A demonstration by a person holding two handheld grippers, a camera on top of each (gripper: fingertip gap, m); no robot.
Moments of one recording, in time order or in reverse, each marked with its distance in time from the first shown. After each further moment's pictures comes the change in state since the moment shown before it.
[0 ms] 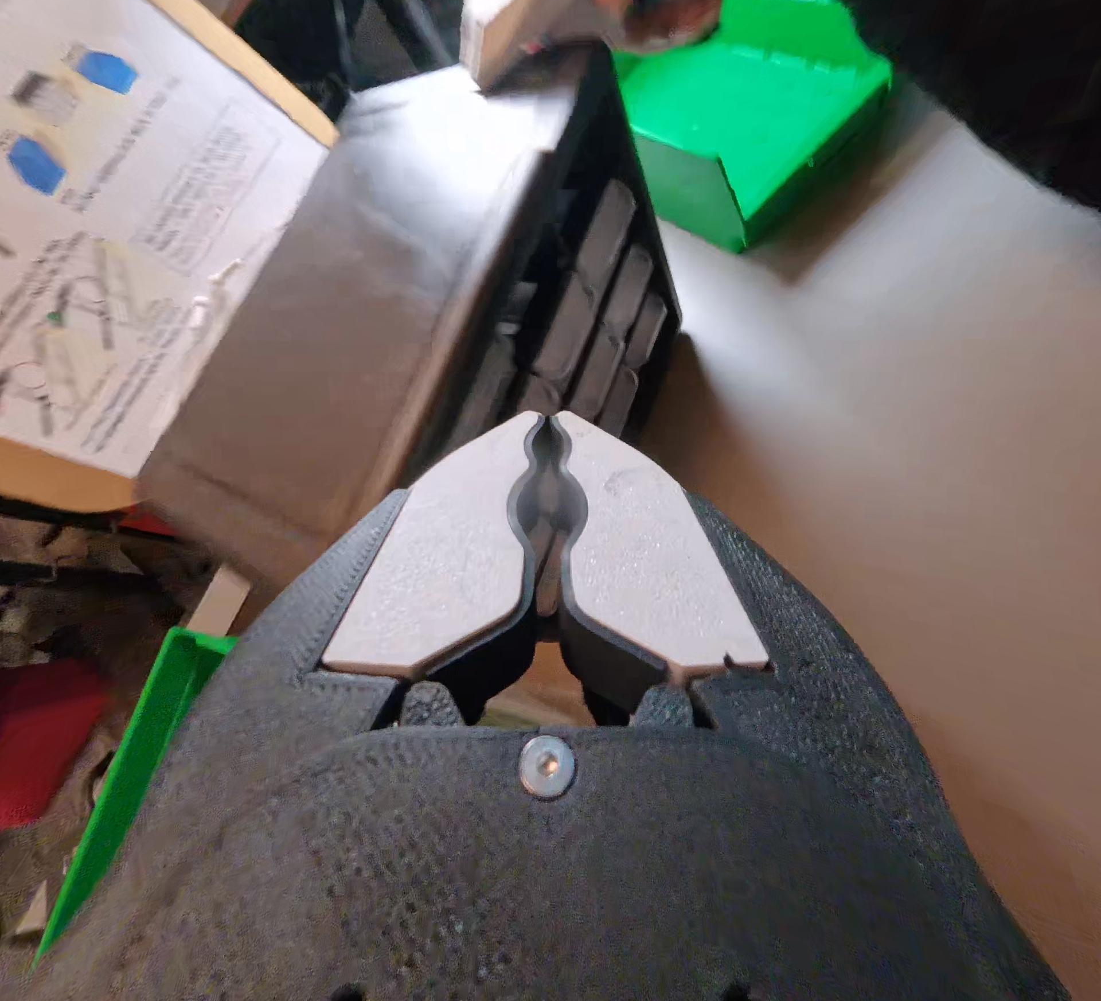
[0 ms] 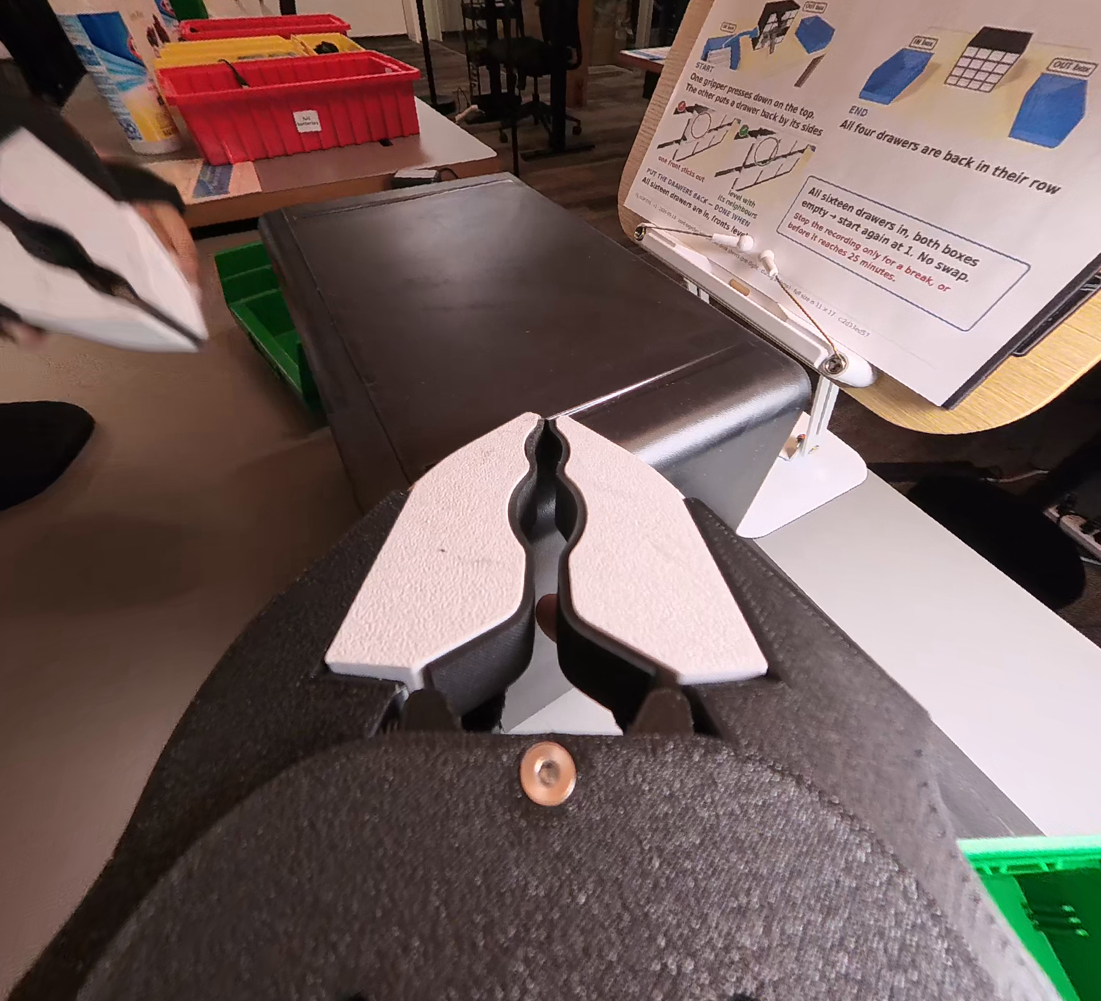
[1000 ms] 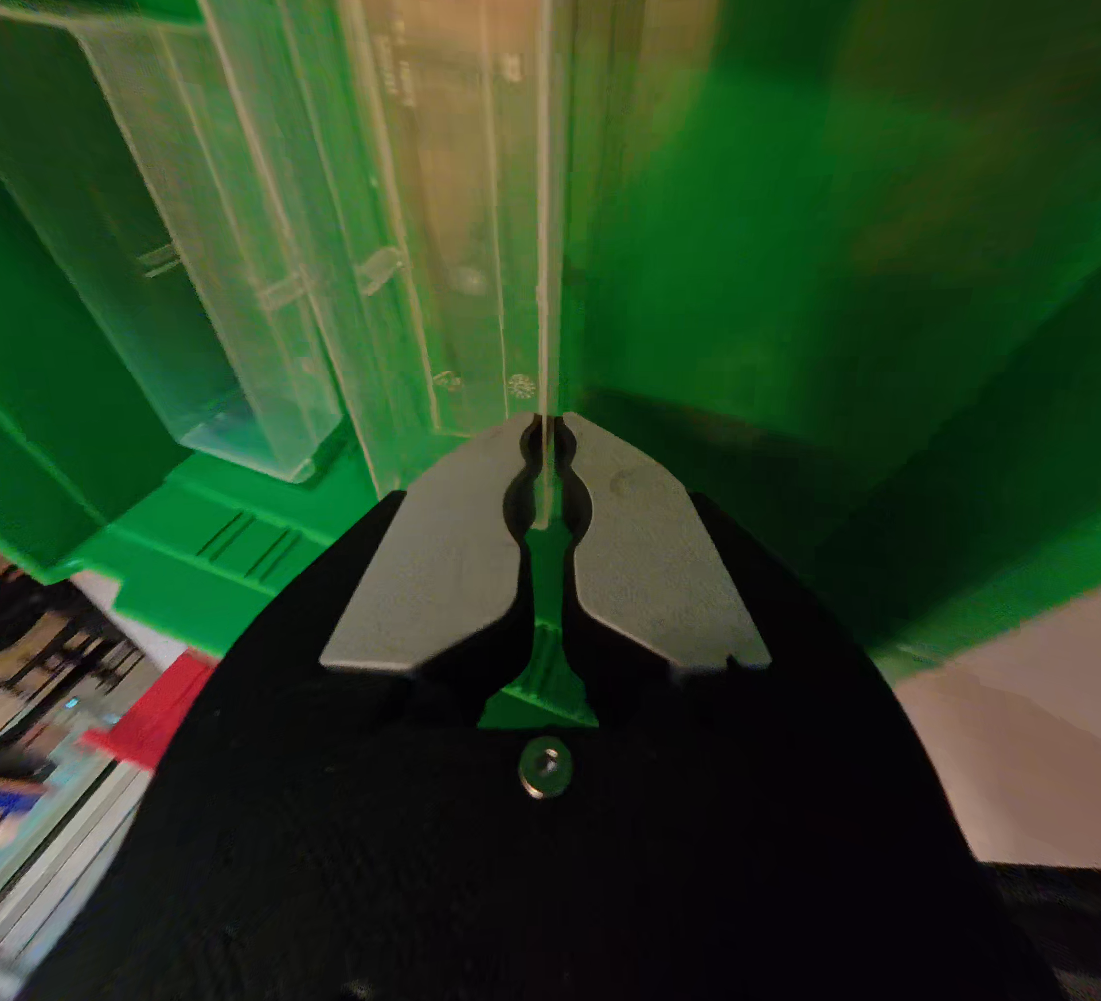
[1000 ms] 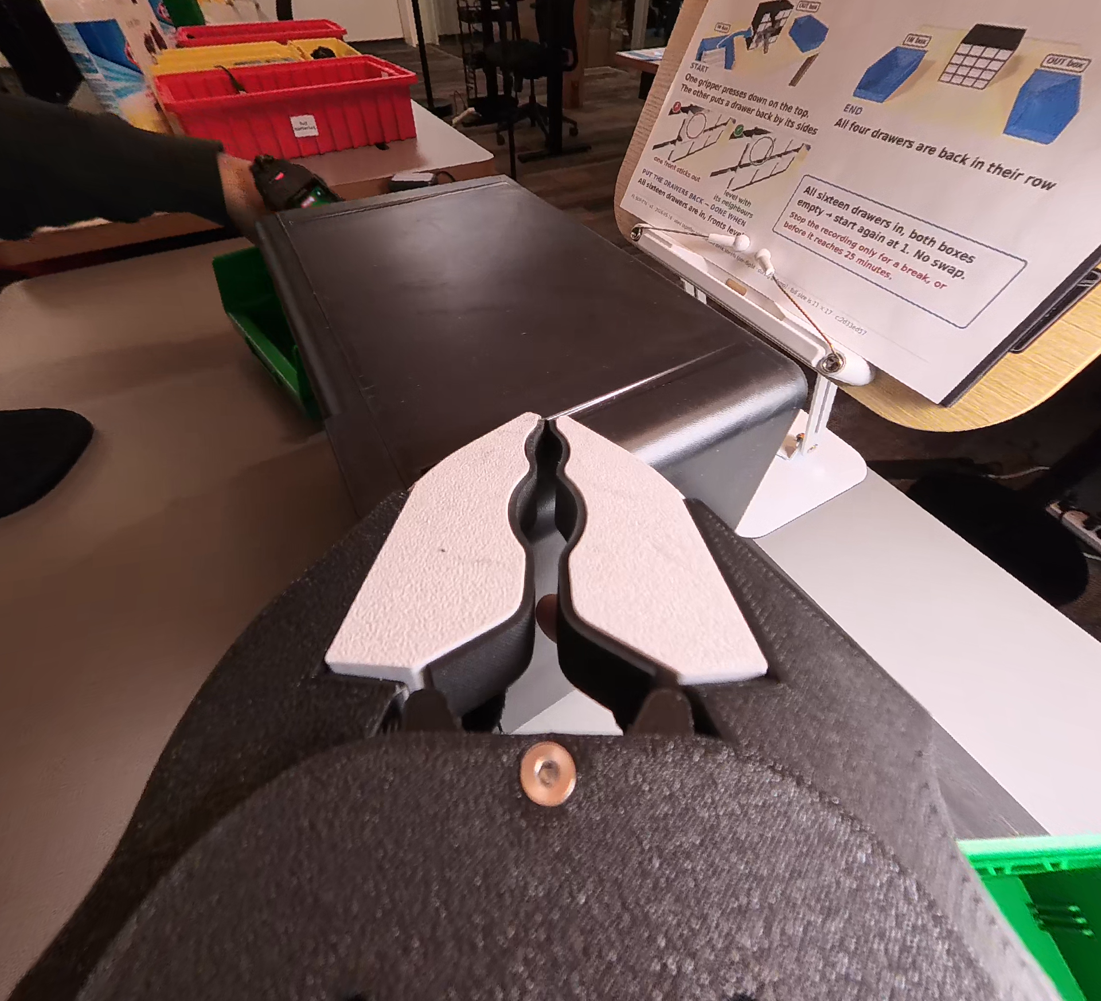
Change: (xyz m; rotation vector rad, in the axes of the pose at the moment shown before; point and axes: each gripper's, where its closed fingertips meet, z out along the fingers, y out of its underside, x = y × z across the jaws) left arm -0.121 0.334 -0.033 -1.132 0.101 0.014; right arm 0.002 0.000 0.001 0.003 0.004 0.010
